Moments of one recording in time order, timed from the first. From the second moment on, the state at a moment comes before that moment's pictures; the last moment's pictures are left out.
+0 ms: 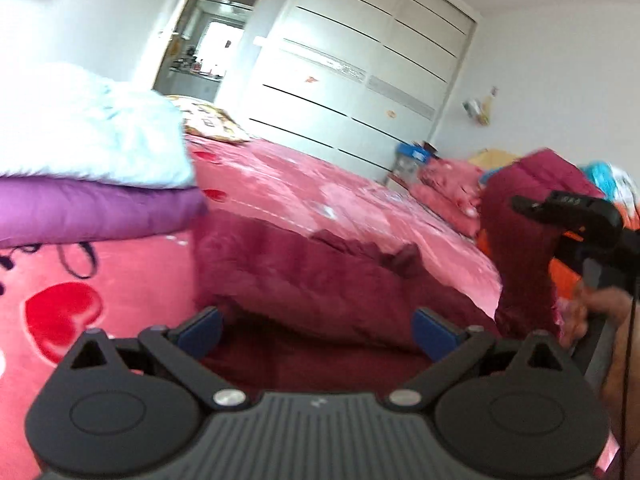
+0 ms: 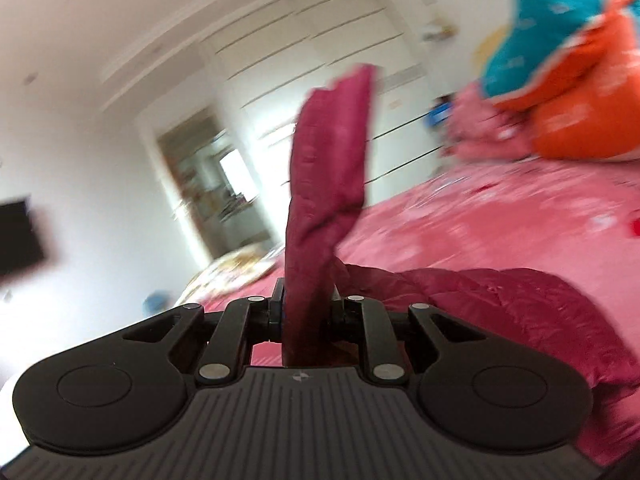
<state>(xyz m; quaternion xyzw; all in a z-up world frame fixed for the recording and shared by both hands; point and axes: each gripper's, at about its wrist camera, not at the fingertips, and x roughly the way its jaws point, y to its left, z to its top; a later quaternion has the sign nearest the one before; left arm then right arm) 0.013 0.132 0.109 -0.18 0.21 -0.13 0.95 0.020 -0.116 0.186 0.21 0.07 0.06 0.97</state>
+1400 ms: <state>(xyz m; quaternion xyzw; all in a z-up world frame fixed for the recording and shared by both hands) 0.038 0.207 0.070 -0.26 0.26 -0.09 0.92 0.053 0.014 0.089 0.08 0.22 0.12 0.97</state>
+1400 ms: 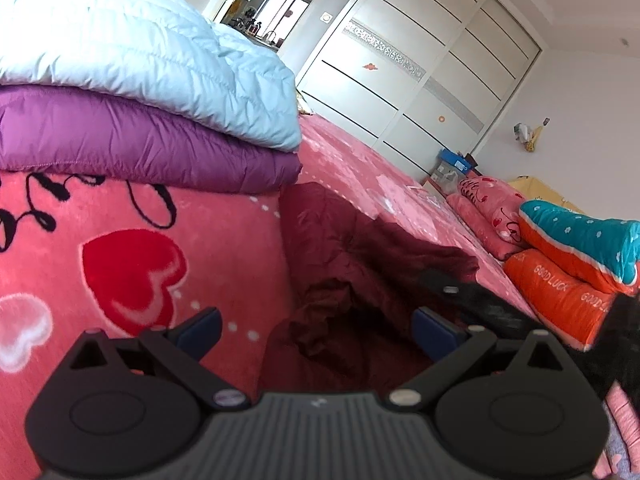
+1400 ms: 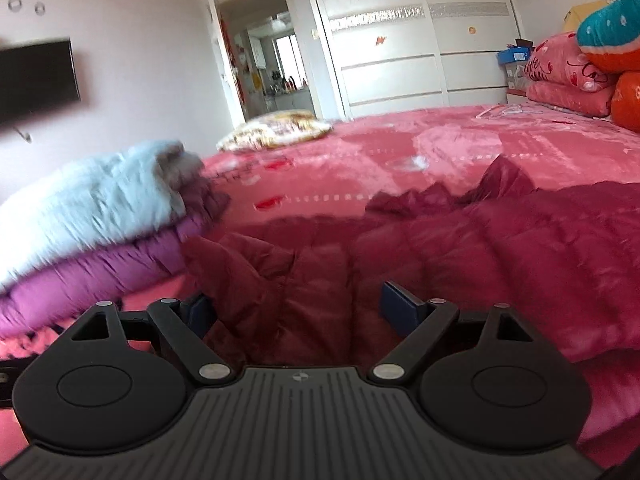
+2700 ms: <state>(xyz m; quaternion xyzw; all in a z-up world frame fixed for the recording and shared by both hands) 0.048 0.212 0.055 -0.28 0.29 -0.09 0.91 0.067 0.032 0.073 0.05 0.26 0.11 0.96</state>
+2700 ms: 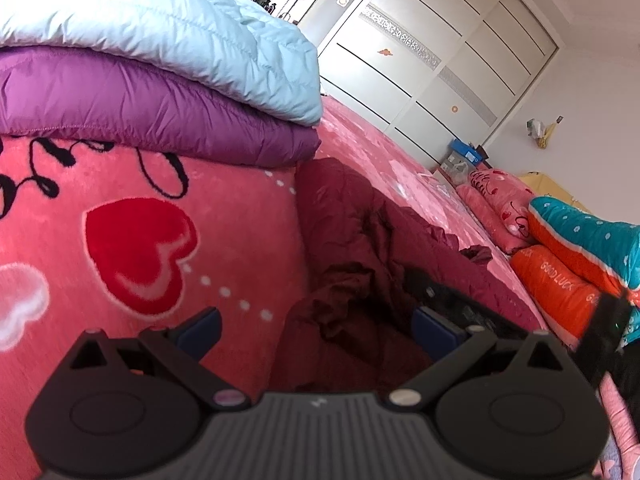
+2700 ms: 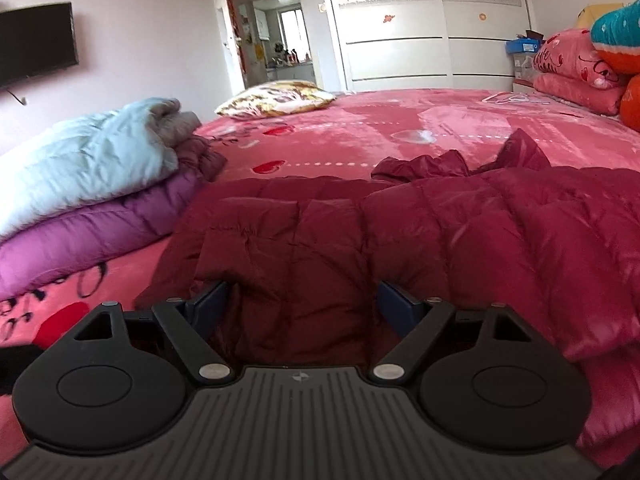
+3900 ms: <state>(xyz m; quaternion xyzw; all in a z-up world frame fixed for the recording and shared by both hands) 0.011 0.150 0.073 -0.18 0.29 -0.14 0.93 0.042 -0.145 0.087 0.12 0.31 -0.07 0.94</state>
